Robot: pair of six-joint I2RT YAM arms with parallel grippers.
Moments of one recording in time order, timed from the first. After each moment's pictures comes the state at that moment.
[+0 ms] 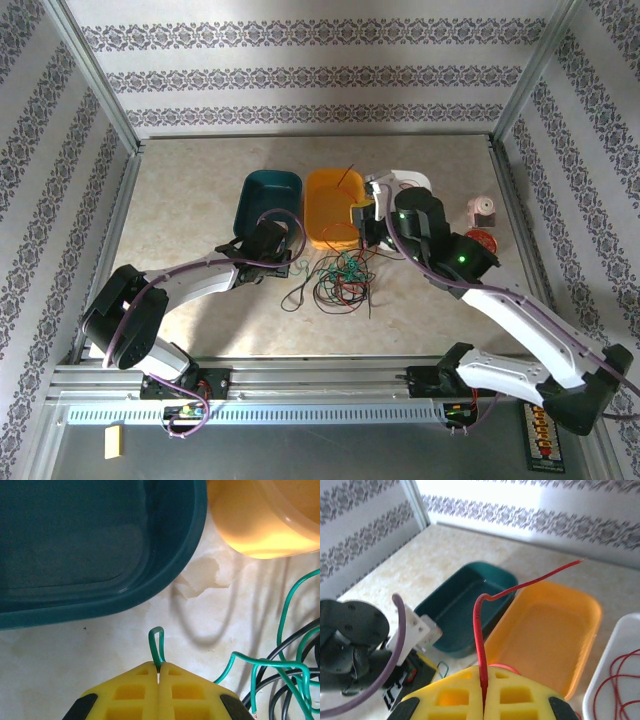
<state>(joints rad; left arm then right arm) -0.60 1.51 0.80 -0.26 -0.07 -0.46 0.72 1.04 1.09 -0.44 0.07 0.21</state>
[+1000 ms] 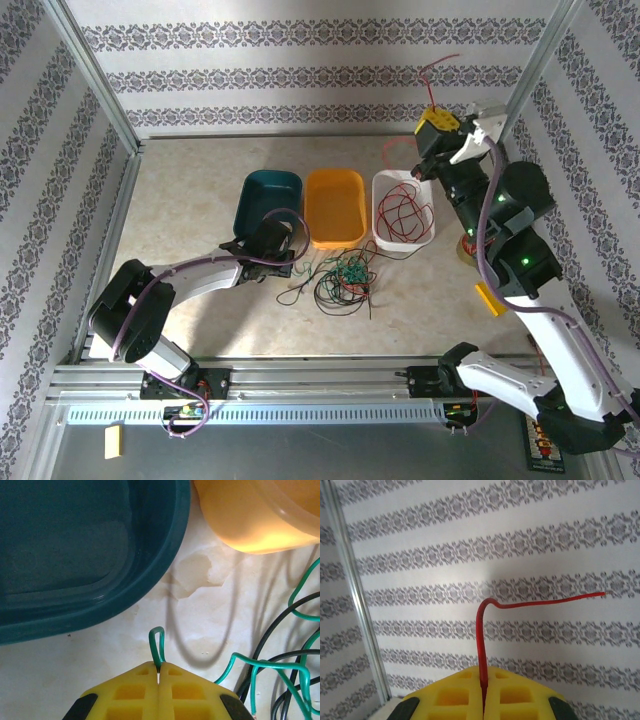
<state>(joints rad) -0.60 1.56 0.82 -0.26 -0.04 -0.44 0.54 0.99 1.39 -0.14 0.16 0.10</state>
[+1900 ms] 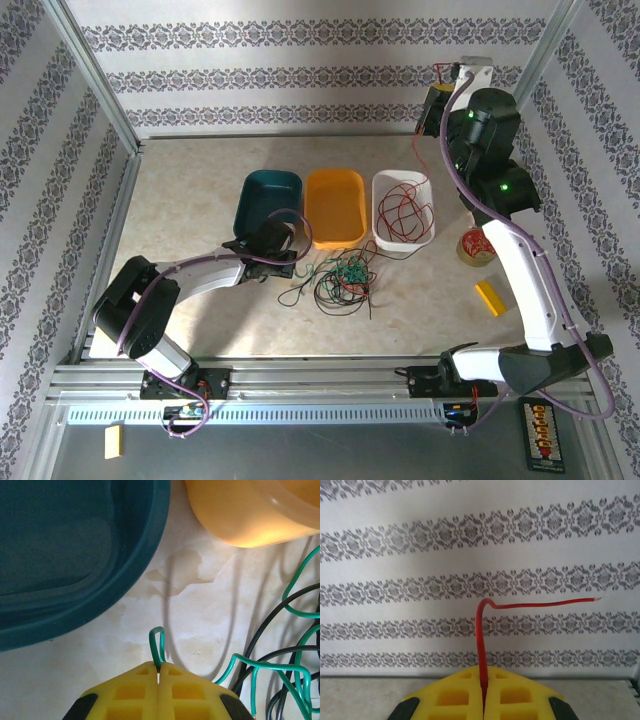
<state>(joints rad) -0.60 1.58 0.84 -0.25 -0.01 -0.42 0.28 1.32 1.66 -0.41 0.17 0.15</state>
